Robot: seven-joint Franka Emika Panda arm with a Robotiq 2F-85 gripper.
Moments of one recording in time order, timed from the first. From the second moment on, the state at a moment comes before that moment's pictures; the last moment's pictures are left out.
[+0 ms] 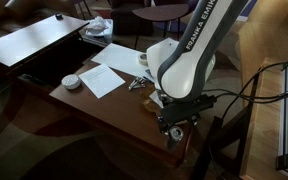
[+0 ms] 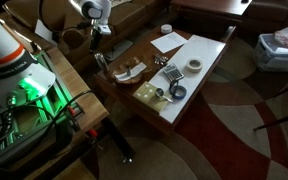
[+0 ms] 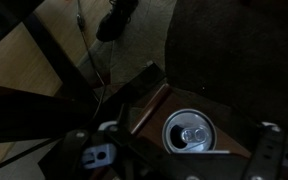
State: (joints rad) arm 0.29 0.82 0.20 -2.15 0.38 2.50 0.82
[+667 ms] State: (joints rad) arm 0.29 0.92 0.18 -2.04 0.35 2.31 0.59
